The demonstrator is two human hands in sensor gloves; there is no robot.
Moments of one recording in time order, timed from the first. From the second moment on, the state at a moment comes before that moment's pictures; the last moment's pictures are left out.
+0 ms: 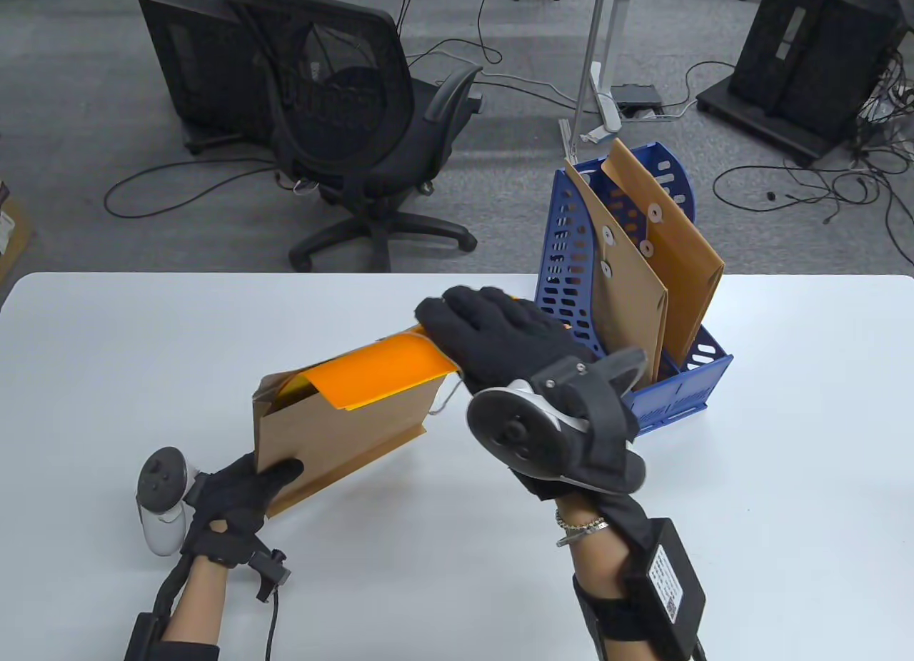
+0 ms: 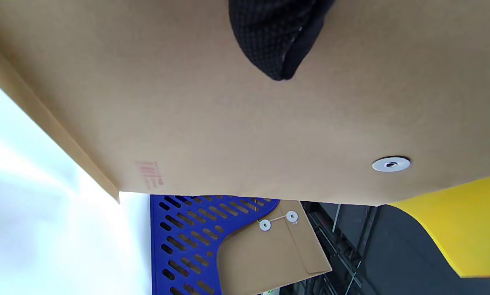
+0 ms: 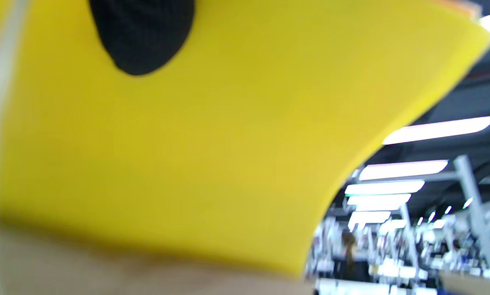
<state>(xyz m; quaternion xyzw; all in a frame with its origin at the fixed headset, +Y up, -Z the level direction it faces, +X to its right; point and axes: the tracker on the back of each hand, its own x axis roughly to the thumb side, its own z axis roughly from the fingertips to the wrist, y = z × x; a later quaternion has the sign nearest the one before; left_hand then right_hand) -0.307 -0.732 -0.322 -0.02 -0.16 0.66 0.73 0.057 -0.408 -0.256 0.21 -0.39 0.89 0.12</state>
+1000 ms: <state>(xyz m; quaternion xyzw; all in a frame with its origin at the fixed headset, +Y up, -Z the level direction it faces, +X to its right) -0.362 -0.722 -0.312 0.00 -0.09 0.71 0.69 0.134 -0.707 -0.312 0.16 -0.22 0.96 -0.09</state>
